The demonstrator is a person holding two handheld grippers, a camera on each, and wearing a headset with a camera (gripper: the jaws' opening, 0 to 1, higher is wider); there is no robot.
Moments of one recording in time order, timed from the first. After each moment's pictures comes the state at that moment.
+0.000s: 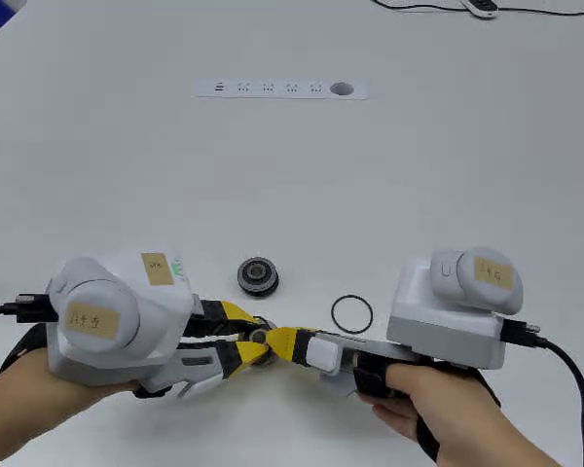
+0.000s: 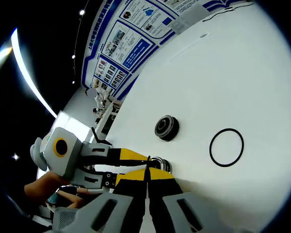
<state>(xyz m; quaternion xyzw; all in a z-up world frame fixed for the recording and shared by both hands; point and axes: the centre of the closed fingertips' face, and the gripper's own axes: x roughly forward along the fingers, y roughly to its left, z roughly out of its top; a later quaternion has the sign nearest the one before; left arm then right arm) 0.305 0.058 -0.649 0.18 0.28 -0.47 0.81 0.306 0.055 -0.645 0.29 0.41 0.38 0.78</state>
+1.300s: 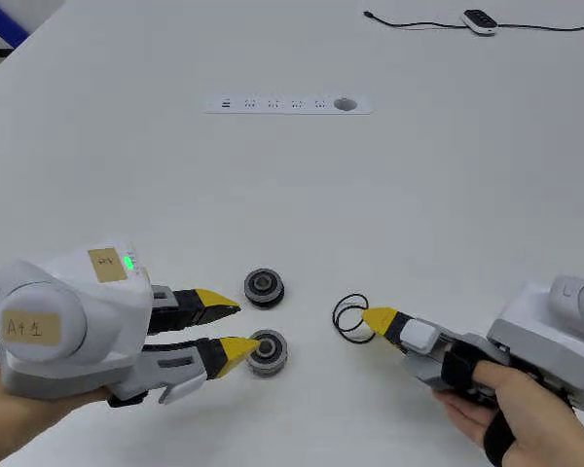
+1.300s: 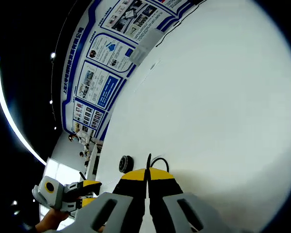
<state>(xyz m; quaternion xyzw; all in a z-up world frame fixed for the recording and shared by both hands) 0.307 0.075 -0.615 0.15 0.25 -0.43 0.86 0.349 -0.042 -0.656 0.41 0.36 0.21 0.81</state>
